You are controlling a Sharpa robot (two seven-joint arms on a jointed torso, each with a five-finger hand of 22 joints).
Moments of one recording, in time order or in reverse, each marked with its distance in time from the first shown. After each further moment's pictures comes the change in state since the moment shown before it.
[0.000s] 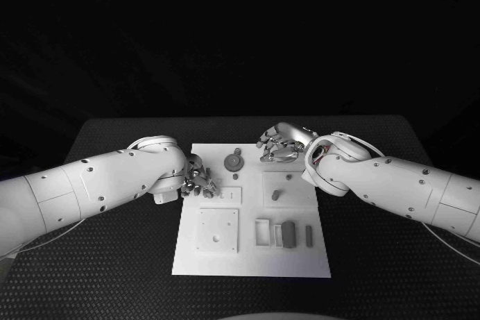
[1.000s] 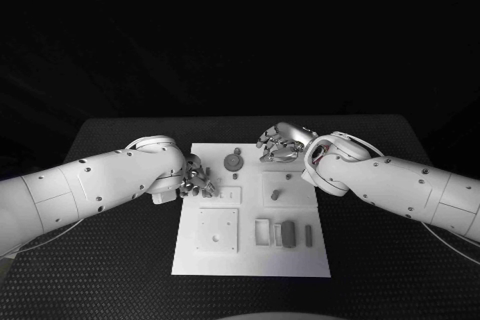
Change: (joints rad) left arm 0.000 -0.007 0.000 0.005 -0.001 0.004 0.000; left_hand 0.052 0.024 -0.016 0.015 0.000 -0.006 0.003 0.002 0.015 -0.005 0.002 0.008 0.000 -0.005 -0.002 0.006 -0.002 0.000 -0.003 0.003 0.000 0.000; right arm -0.001 -0.001 0.000 0.000 0.001 0.001 0.000; right_hand -0.004 -0.004 0.000 0.000 0.000 -0.002 0.002 0.000 0.000 0.000 0.000 0.000 0.000 -0.001 -0.002 0.000 0.000 0.000 -0.002 0.002 0.000 0.000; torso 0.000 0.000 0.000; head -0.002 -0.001
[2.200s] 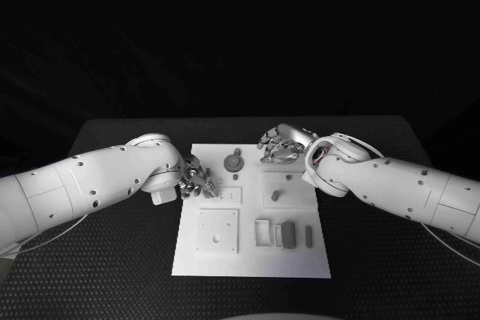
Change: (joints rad) left arm 0.014 -0.016 -0.002 0.005 0.129 -0.003 0.004; left_hand 0.011 0.120 -0.025 -0.153 0.007 0.014 0.004 -0.019 -0.003 -0.005 0.000 0.008 -0.008 -0.005 0.005 0.011 -0.006 0.000 -0.007 0.000 0.008 0.000; right arm -0.003 0.003 0.000 -0.010 0.001 0.003 -0.001; right_hand -0.004 0.004 0.000 0.000 0.000 -0.003 -0.002 0.000 -0.001 0.000 0.000 0.000 0.000 0.002 0.002 0.000 0.000 0.000 0.002 -0.002 0.000 0.000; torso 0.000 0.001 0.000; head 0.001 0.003
